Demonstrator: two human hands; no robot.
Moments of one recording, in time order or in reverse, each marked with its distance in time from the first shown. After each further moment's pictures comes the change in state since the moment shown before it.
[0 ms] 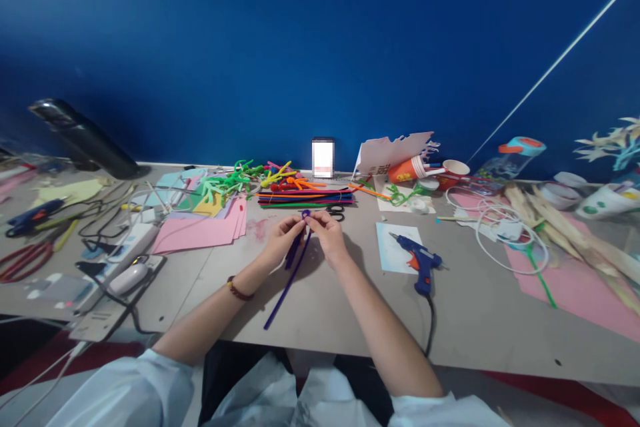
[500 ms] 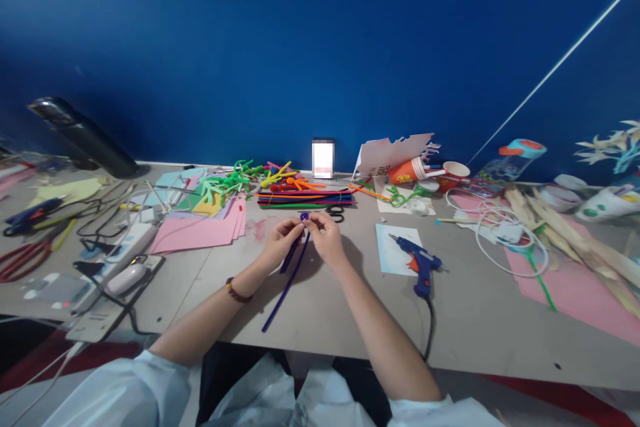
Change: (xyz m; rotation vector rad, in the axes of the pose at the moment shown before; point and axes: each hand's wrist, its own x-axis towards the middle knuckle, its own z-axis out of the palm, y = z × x) left_hand -0.002 0.001 -0.001 0.024 0.026 0.036; right_hand -0.002 -0.006 0.000 -0.333 -0.012 -0.231
